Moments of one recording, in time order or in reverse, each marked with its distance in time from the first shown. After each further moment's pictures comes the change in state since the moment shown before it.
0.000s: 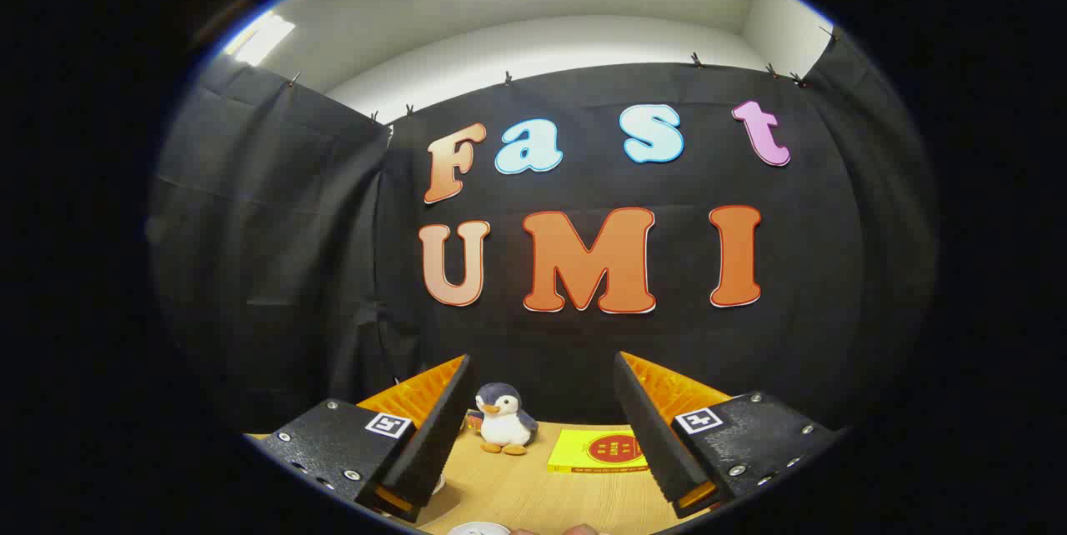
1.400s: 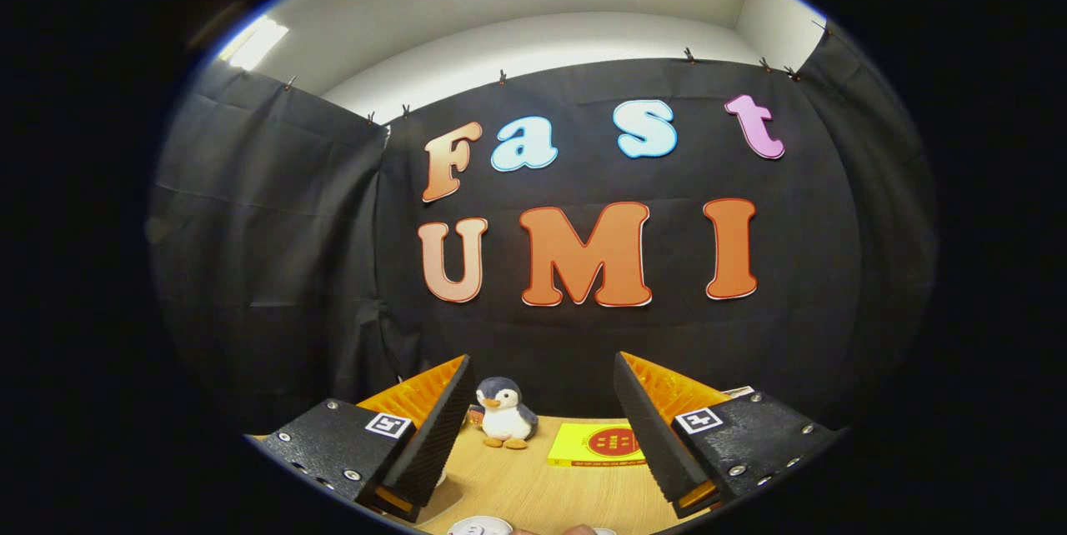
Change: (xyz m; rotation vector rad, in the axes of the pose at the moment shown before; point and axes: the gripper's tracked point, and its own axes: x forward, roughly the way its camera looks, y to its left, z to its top) arm -0.012 -0.001 -0.006 0.013 0.019 0.006
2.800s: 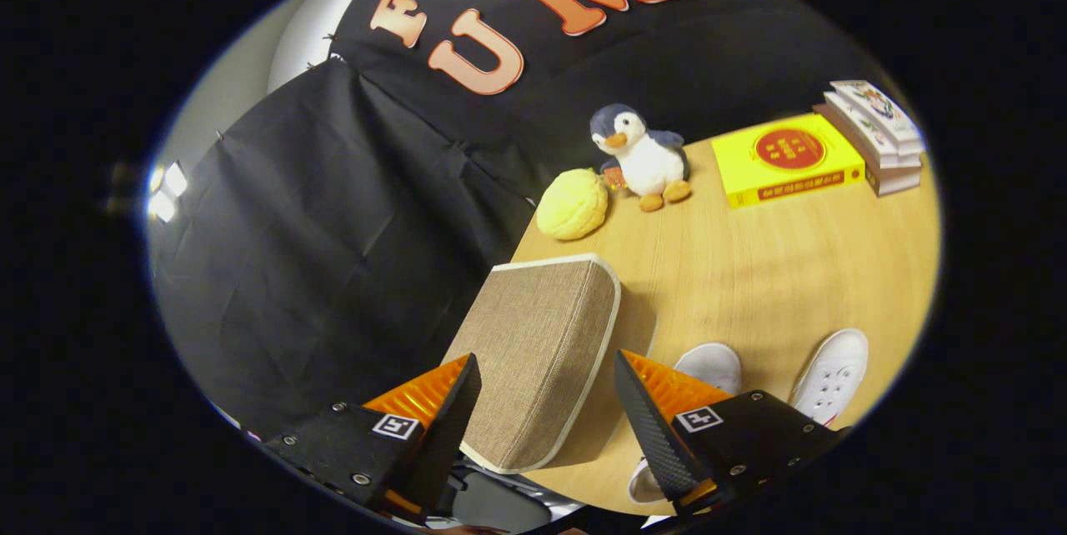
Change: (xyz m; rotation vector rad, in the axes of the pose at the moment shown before) arm -0.060 0.160 -0.224 0.648 0.872 0.391
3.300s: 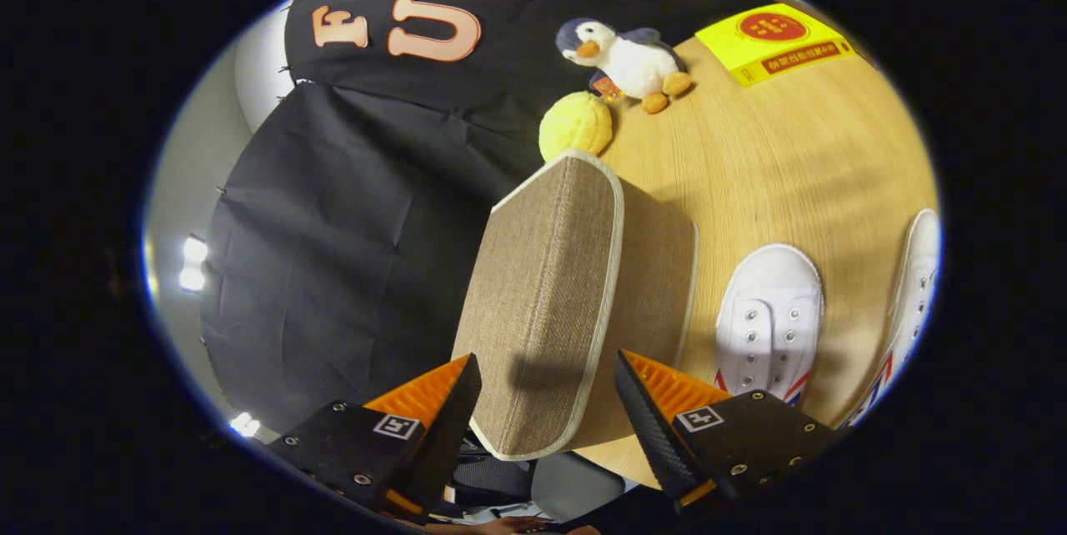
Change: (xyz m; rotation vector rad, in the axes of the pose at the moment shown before) arm 0.037 -0.008 -0.071 0.222 0.195 0.182
